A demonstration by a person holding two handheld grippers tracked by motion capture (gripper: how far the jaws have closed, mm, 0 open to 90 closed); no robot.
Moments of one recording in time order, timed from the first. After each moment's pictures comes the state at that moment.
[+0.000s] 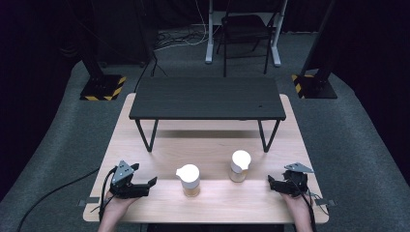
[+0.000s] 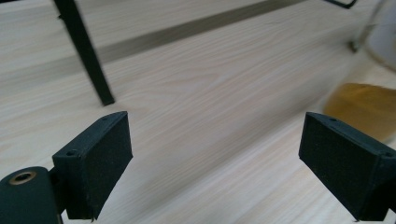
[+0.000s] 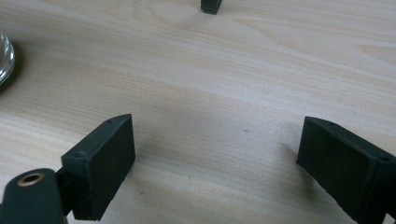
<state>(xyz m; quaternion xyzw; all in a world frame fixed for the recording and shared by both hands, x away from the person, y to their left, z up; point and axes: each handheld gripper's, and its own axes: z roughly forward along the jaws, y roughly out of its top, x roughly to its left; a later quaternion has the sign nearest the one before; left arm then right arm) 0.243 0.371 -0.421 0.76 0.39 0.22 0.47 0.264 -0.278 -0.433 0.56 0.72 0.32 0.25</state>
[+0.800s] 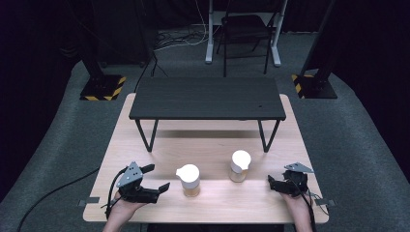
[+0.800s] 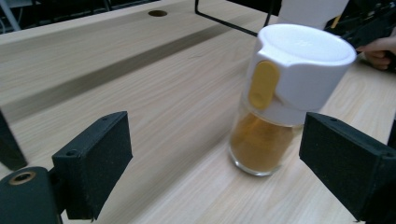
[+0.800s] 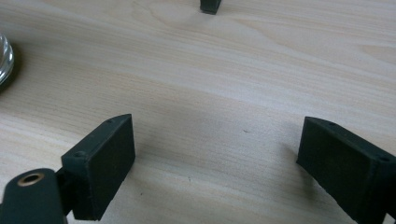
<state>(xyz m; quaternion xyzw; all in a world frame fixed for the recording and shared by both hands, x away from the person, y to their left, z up) 0.246 0.362 -0.409 0.77 0.31 0.17 0.52 0.264 -0.277 -0.433 0.56 0.72 0.32 0.25</state>
